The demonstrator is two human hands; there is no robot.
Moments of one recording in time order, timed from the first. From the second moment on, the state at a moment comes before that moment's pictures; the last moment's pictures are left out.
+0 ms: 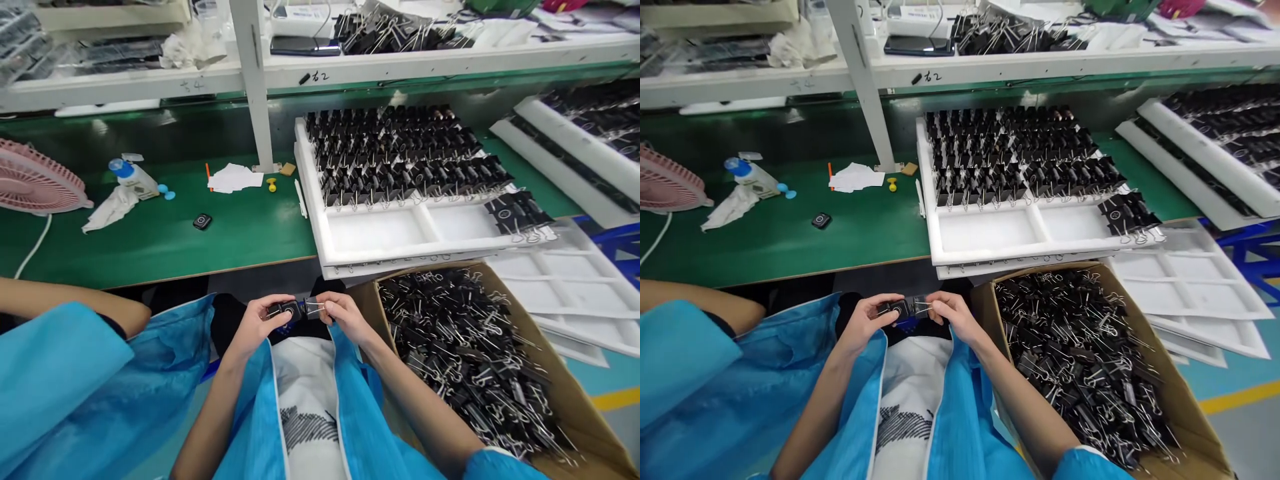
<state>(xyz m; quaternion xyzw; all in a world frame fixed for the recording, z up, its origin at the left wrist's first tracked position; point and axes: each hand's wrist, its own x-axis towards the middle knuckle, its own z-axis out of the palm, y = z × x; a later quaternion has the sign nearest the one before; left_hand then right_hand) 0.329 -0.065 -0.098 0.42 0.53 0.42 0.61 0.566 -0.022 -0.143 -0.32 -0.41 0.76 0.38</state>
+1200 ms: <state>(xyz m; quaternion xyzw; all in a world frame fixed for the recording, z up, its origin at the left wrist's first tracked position) 0.339 -0.064 -0.084 0.51 0.55 0.30 0.59 0.580 -0.025 -0.100 -0.36 -0.64 0.63 0.25</state>
